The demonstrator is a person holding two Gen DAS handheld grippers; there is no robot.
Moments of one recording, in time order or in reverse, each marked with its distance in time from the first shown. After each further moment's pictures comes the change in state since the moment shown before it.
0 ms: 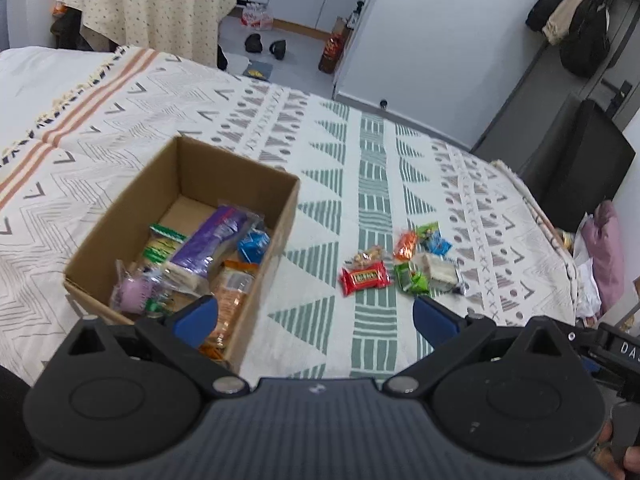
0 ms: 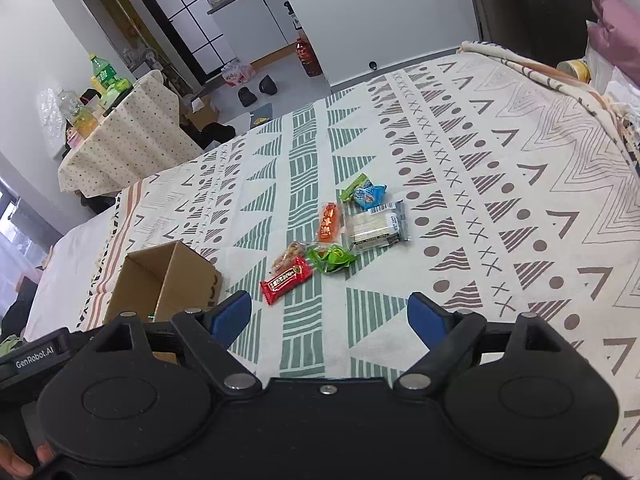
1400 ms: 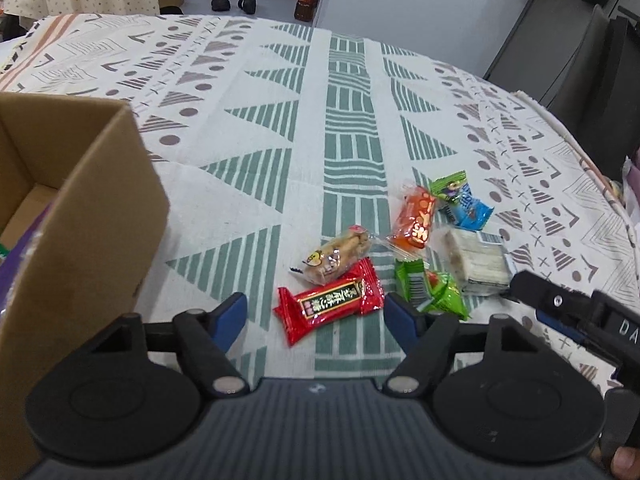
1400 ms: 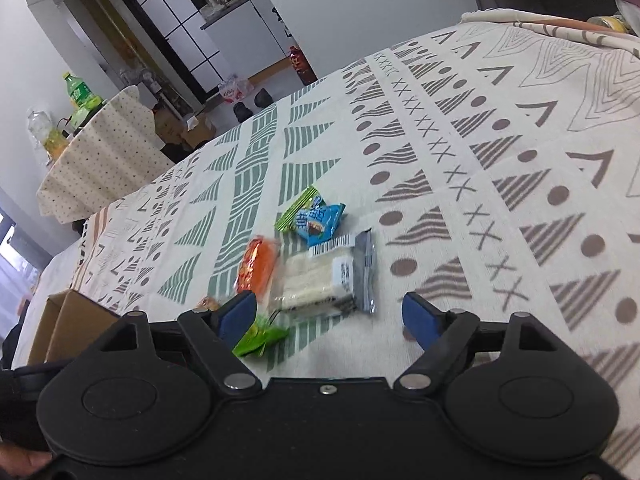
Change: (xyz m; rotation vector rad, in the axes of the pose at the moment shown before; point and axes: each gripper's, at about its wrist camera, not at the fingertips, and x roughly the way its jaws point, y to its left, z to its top) left arm 0.198 -0.058 0.005 0.101 0.123 0.024; right arm 0.150 -0.075 0.021 0.028 -0.061 0.054
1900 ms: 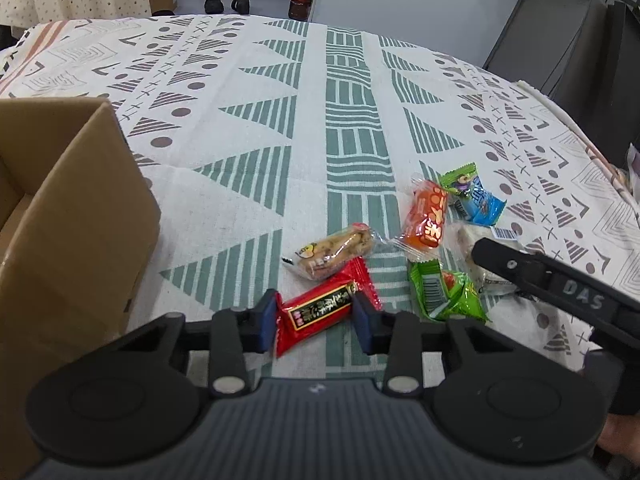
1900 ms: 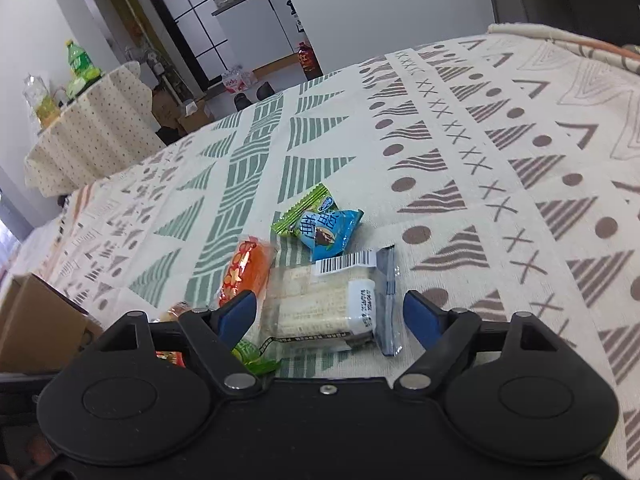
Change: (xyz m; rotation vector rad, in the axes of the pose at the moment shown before) left arm 0.013 0.001 0.001 0.033 -0.004 0.007; right arm 0.040 0.019 0.001 -0.117 -0.011 -0.055
